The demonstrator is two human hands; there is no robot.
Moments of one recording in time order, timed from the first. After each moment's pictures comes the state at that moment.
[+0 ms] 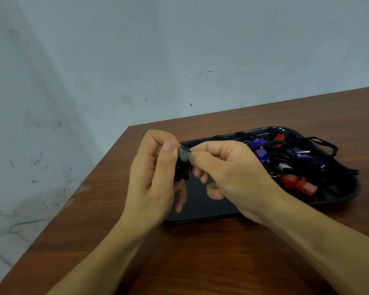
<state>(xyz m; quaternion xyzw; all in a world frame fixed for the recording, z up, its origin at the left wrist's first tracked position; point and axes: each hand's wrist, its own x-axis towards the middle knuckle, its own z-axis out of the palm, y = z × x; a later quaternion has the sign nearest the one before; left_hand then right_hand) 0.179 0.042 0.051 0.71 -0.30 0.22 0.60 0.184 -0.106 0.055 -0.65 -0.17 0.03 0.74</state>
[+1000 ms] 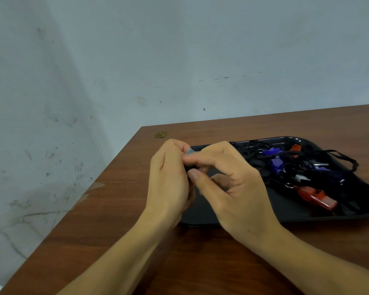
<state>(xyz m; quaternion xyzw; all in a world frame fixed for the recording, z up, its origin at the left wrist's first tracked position) 0.183 0.032 0.059 0.71 -0.02 0.17 0.68 0.185 -0.080 0.025 -0.69 -0.32 -0.25 0.60</state>
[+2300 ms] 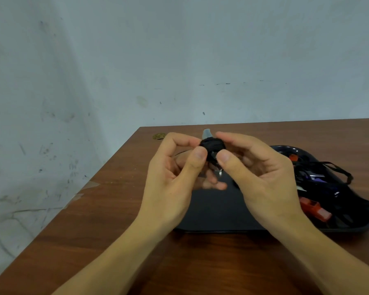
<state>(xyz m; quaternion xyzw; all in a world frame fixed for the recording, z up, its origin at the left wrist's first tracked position) 0.183 0.041 0.055 0.62 -0.27 0.17 0.72 0.189 -0.108 0.051 -0.60 -0.28 -0.22 0.72</state>
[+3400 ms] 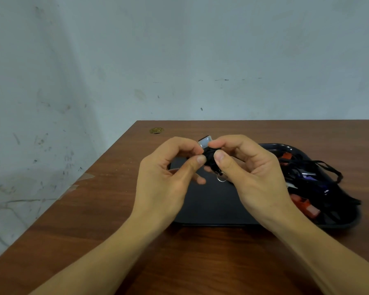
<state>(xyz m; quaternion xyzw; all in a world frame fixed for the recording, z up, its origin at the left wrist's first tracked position) 0.186 0.043 0.045 0.72 -0.24 0.28 0.59 0.201 -0.118 0.040 -0.64 -0.27 -0.14 0.71</state>
